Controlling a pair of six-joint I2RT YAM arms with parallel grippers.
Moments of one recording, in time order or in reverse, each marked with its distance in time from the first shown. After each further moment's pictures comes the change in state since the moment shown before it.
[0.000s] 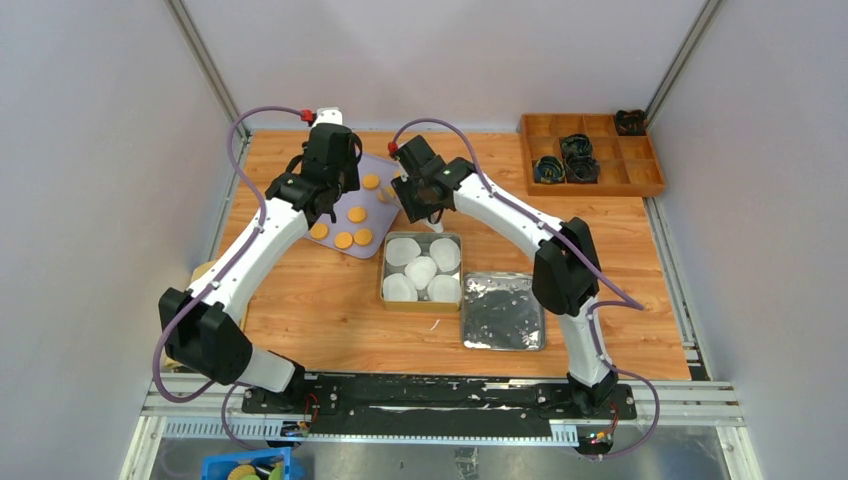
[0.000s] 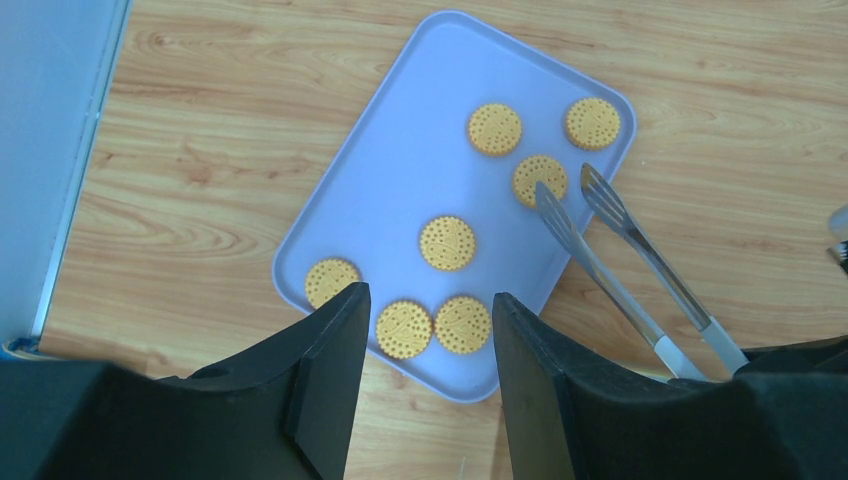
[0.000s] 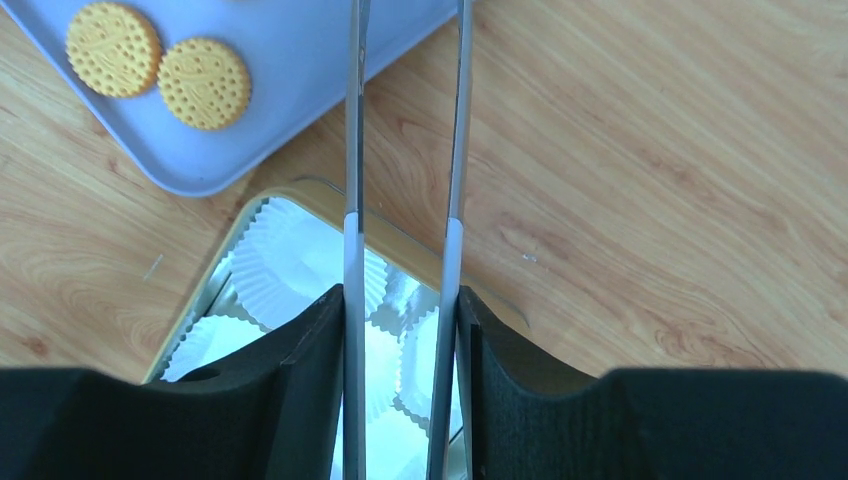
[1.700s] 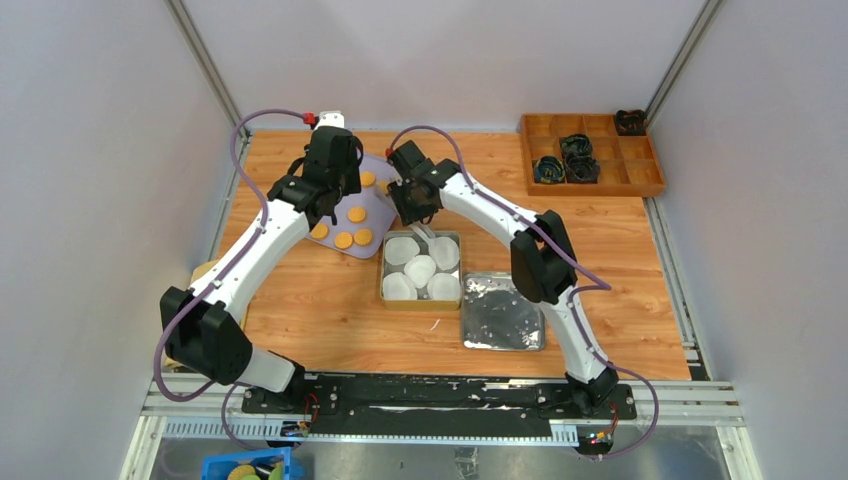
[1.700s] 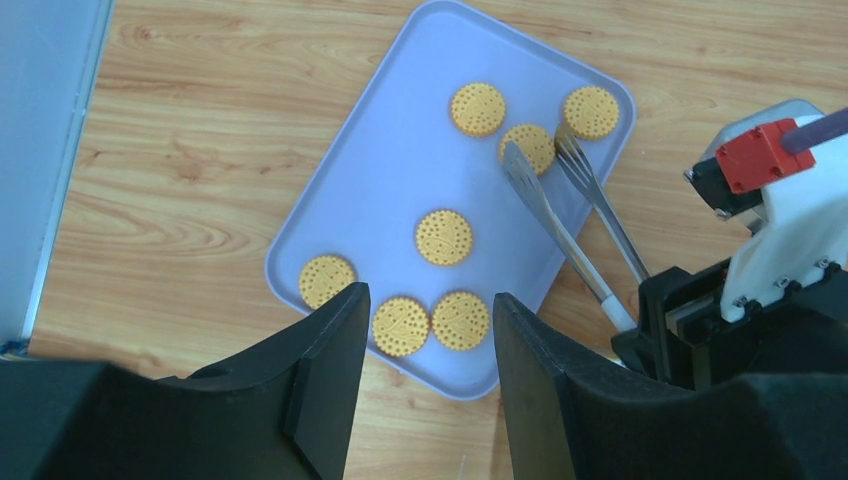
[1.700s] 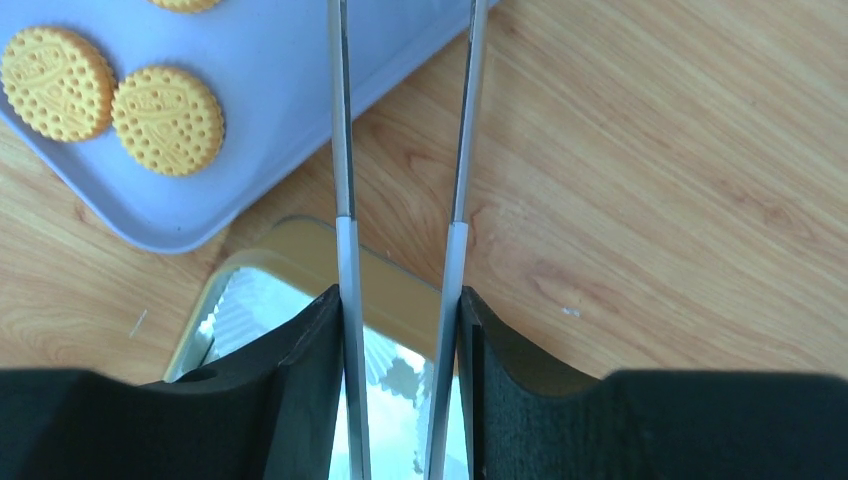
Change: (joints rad) left arm 0.000 0.000 -0.027 0.019 0.014 0.005; right arm -0.023 0.198 0.131 -0.024 -0.066 0.060
